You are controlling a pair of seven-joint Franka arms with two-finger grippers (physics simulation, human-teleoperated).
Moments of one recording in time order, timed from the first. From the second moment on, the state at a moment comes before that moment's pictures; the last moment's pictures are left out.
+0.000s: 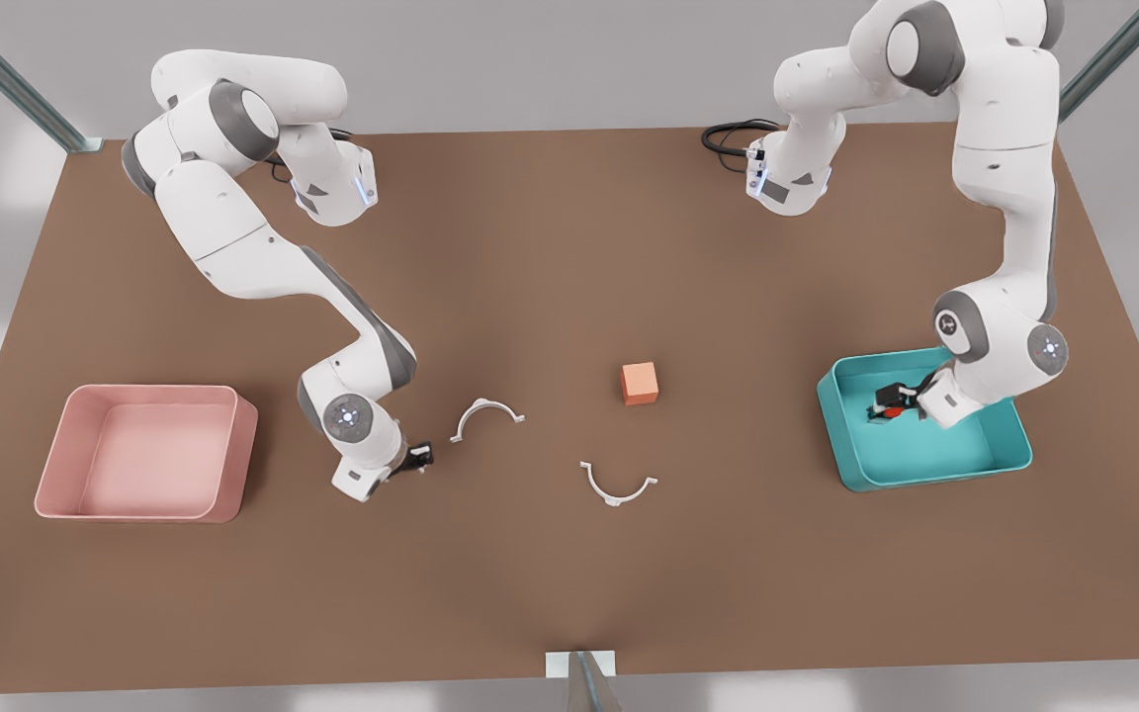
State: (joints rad) left arm 0.13 0.35 0.05 -2.04 -0.22 2.36 0.51; right arm -0.09 0.78 0.46 -1.69 -0.47 2.35 0.35
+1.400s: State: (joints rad) left arm -0.02 0.18 0.04 -1.48 -0.01 1.62 0.10; right arm -0.83 0.60 0.98 -1.49 -0.52 1.92 -0.11
